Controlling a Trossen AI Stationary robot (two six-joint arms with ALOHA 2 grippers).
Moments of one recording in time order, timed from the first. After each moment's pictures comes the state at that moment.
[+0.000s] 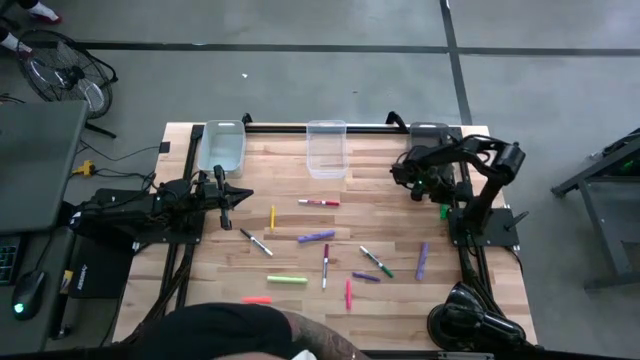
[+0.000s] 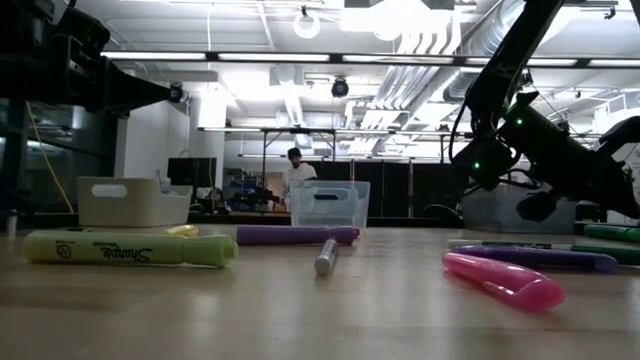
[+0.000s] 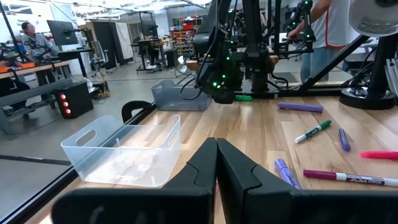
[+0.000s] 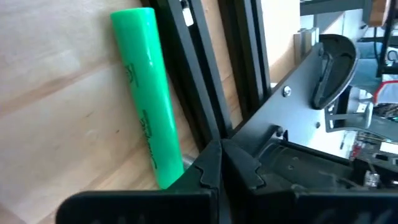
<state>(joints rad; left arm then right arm) 0.08 0.01 0.02 0.02 -0.14 0.10 -0.60 1.76 0.74 -1.28 0.18 1.44</state>
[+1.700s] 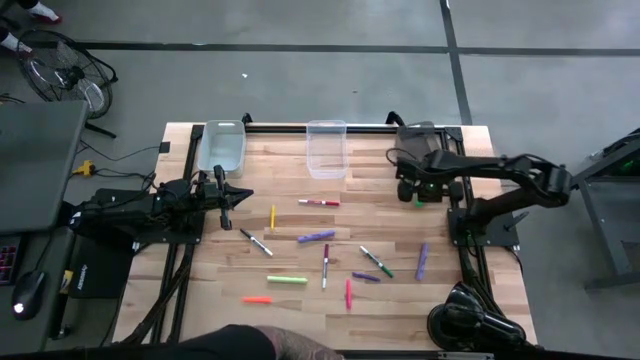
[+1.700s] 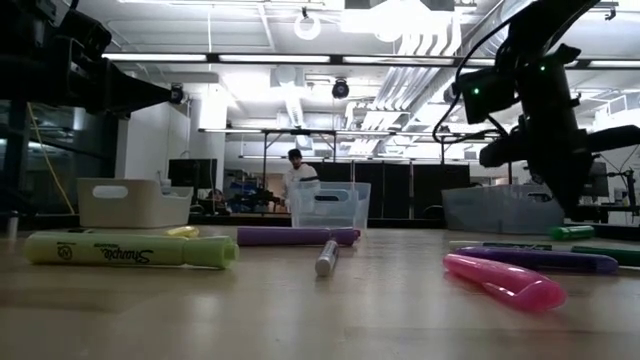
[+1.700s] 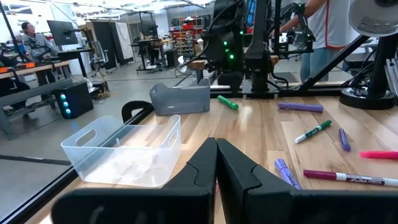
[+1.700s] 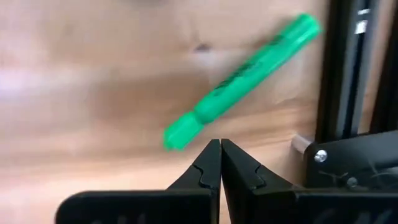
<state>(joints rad) 0.08 0.01 0.02 0.02 -0.14 0.10 -0.45 1.32 0.71 -1.10 0.08 1.17</state>
